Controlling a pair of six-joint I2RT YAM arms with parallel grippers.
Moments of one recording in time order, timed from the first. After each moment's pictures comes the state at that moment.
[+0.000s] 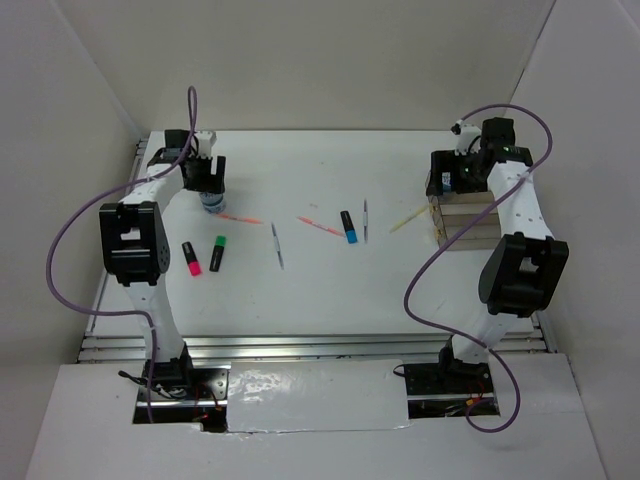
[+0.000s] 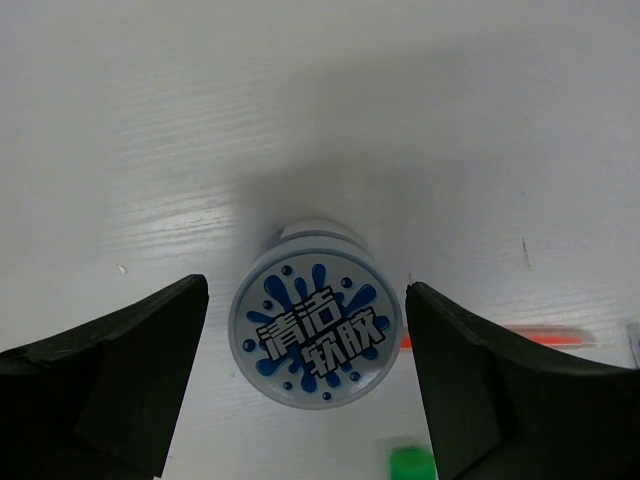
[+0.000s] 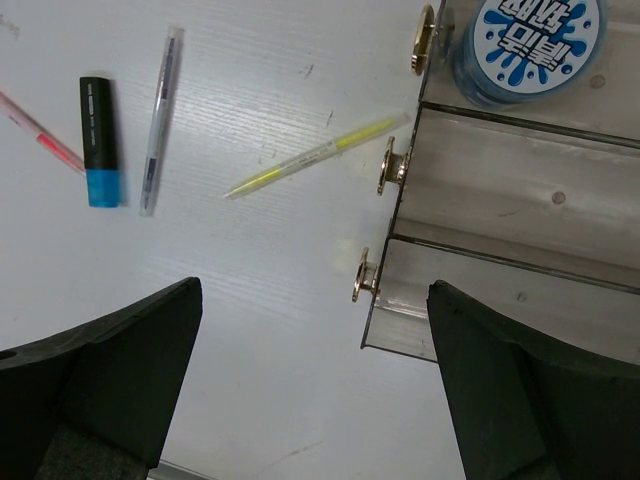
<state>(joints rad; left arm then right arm) 0.08 2.06 1.64 -0.43 0.17 0.14 -0.17 1.73 1.61 -0.84 -0.35 -0.22</state>
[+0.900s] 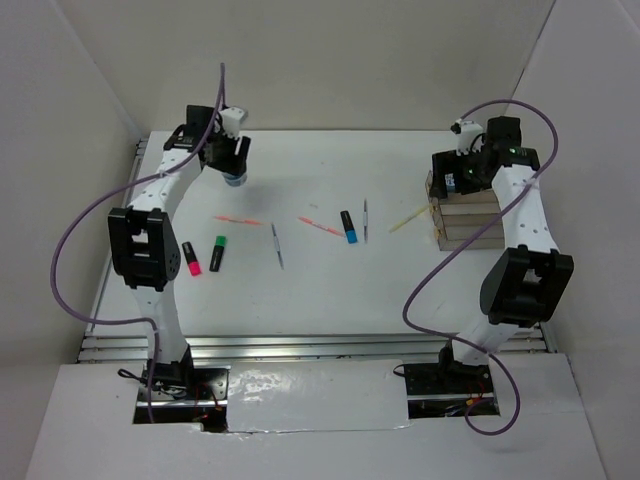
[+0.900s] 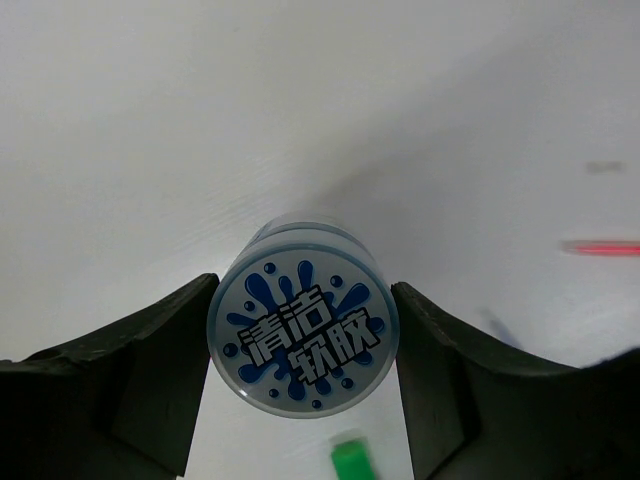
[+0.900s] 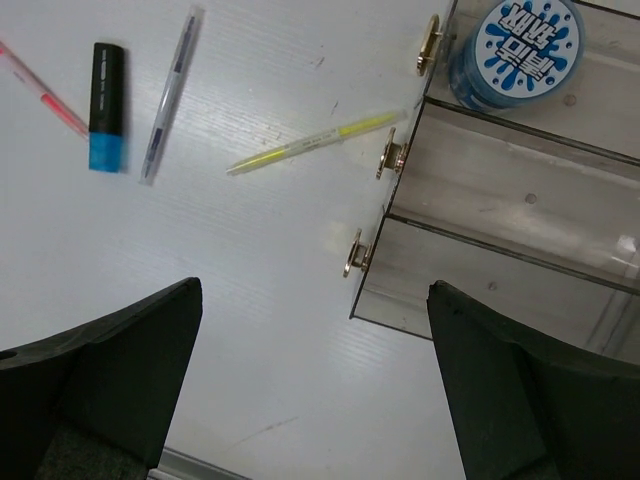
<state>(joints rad) -0.06 2.04 1.84 -0.55 0.20 0.24 -0.18 1.66 1.60 -0.87 -0.36 -0.31</state>
